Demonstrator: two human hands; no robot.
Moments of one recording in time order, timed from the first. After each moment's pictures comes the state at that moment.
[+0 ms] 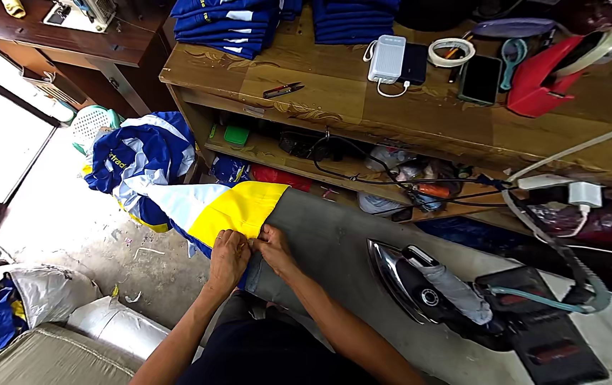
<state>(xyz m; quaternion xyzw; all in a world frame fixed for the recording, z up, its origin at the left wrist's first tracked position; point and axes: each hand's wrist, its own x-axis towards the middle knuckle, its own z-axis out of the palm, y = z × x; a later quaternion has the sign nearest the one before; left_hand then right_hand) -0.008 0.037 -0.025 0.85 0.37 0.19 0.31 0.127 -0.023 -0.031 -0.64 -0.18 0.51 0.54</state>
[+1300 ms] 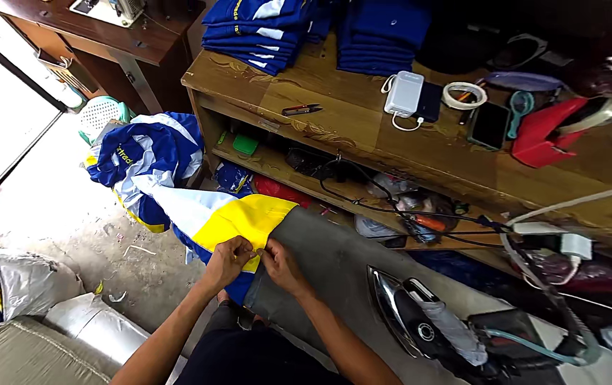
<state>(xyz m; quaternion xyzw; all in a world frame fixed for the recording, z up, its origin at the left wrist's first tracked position) -0.010 0.075 -0.013 0.75 0.34 0.11 0.55 0.150 -0.031 -0.036 -0.65 -0.45 0.39 0.48</state>
